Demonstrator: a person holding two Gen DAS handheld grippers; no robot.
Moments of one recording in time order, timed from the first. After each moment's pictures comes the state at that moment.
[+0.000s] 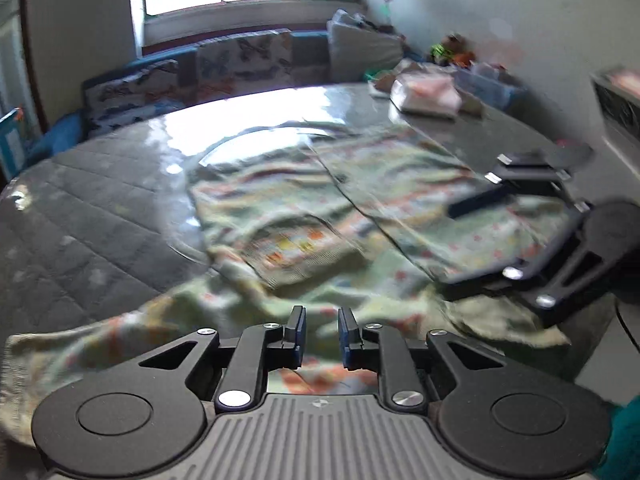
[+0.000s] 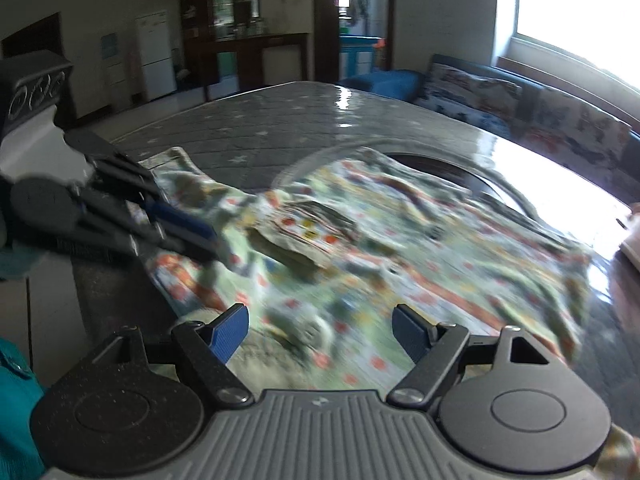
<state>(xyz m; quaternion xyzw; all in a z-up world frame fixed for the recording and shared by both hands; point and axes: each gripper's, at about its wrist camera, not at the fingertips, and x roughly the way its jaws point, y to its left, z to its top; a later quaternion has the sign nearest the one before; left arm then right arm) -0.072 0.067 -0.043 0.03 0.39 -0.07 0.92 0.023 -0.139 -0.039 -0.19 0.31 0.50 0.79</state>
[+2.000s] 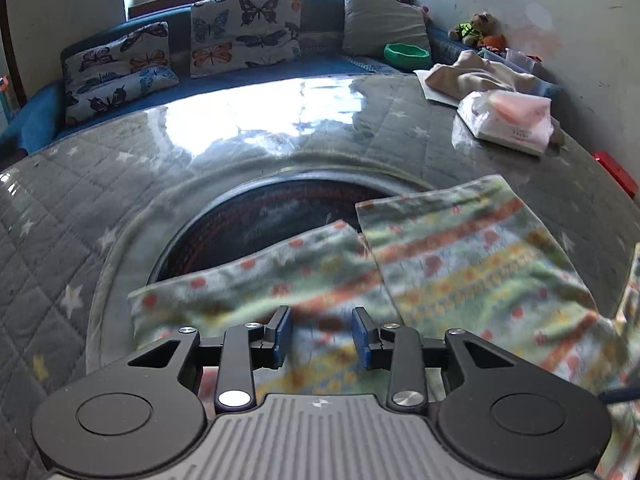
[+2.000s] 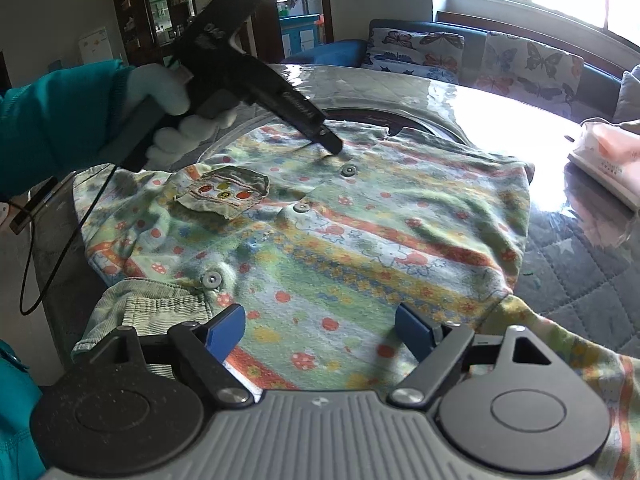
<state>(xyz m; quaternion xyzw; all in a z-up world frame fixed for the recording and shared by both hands) 0.163 0.088 -0.059 0.00 0.44 -0.05 0.90 0.059 -0.194 -0.060 -0.14 0.38 0.43 0.81</state>
